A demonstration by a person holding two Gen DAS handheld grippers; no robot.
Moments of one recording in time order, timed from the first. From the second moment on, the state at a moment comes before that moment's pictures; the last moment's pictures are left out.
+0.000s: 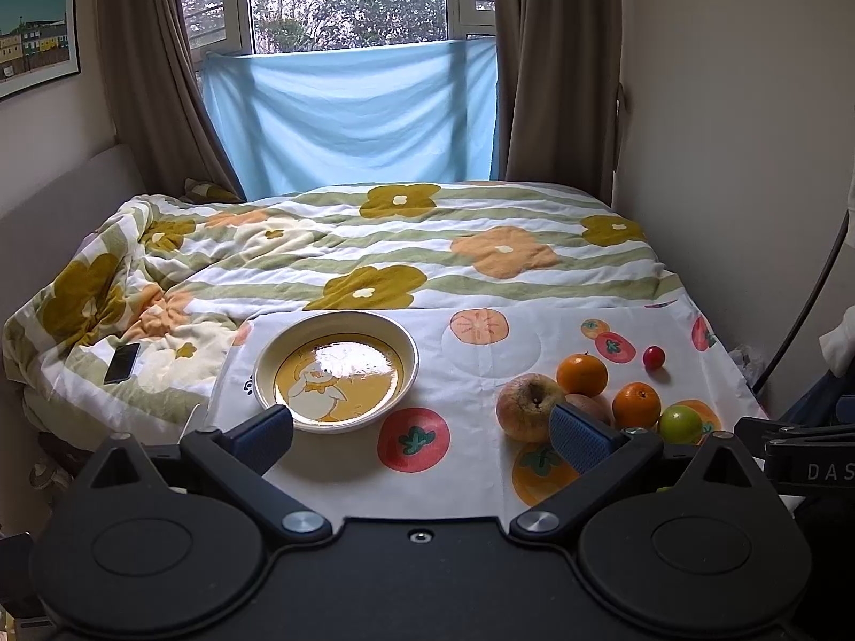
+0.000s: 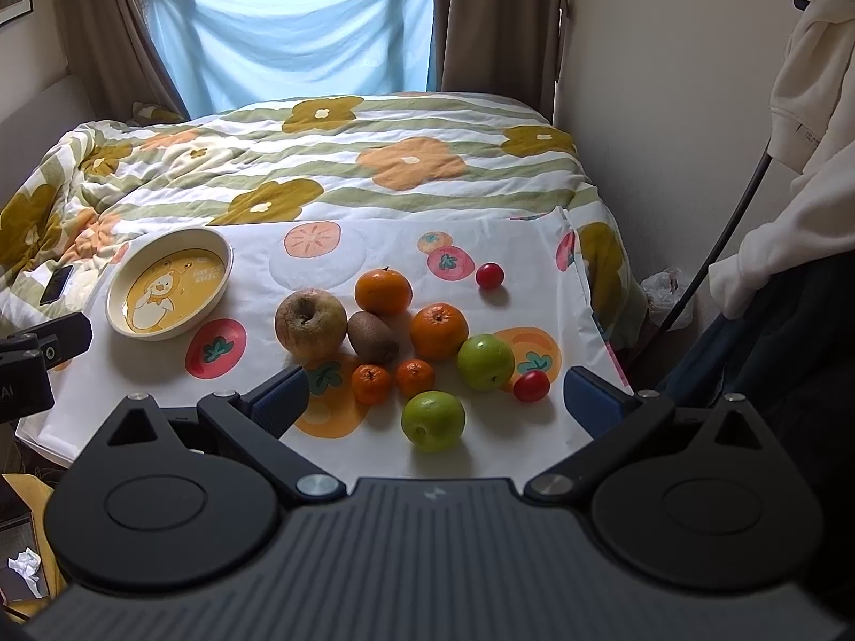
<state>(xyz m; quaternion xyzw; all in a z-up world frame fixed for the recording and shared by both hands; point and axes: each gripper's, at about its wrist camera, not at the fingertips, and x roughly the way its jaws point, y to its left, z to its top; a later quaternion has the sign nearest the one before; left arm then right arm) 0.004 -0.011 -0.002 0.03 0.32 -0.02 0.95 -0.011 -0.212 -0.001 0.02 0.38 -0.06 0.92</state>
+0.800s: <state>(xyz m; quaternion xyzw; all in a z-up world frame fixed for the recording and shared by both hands) 0.007 -0.005 -0.003 0.02 0.33 -0.03 0.94 -0.009 -0.205 0.003 0.02 0.38 -0.05 0.92</state>
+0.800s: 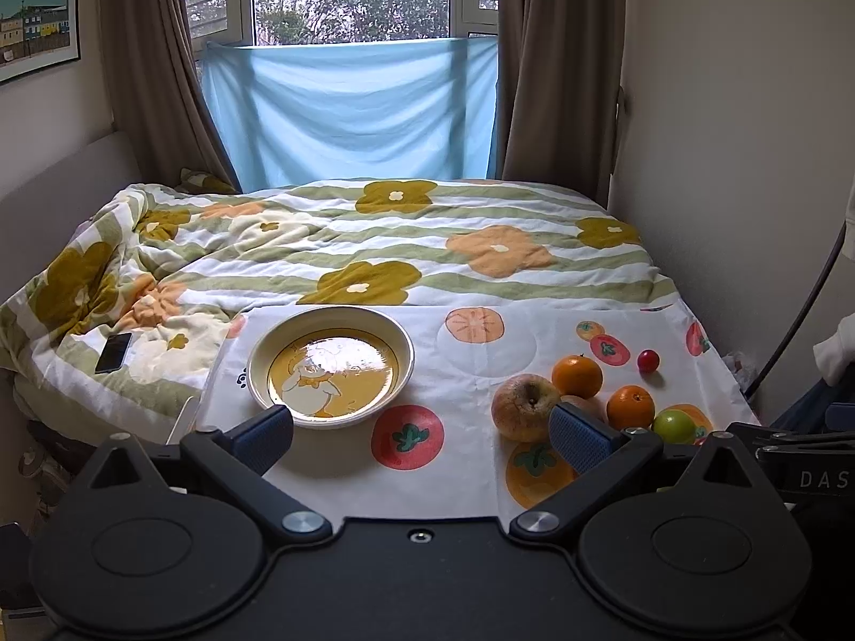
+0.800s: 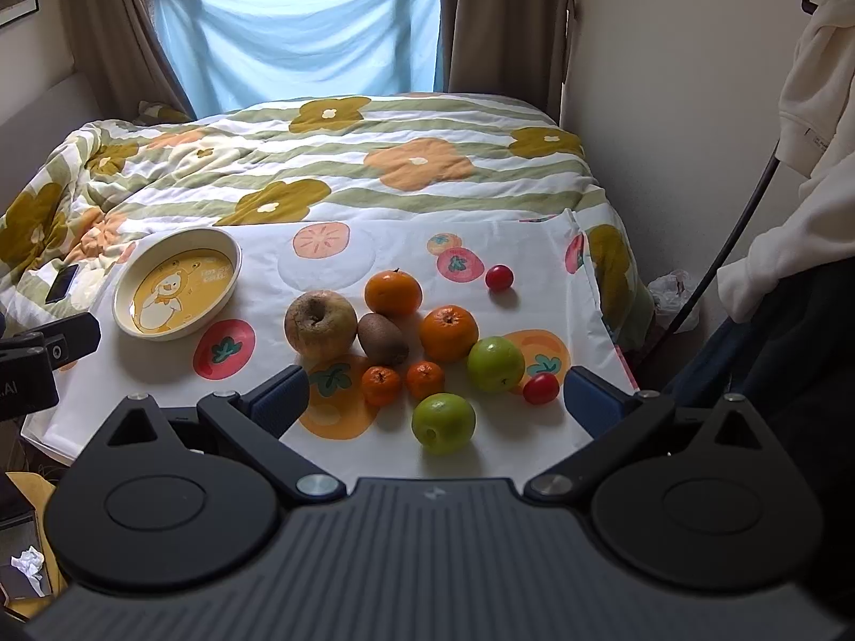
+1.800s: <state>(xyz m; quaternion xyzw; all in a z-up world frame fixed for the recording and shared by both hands) 0.004 -0.005 -0.002 0.02 0.33 -0.04 0.94 -0.010 -0.205 0.002 0.02 0.38 -0.05 0.92</state>
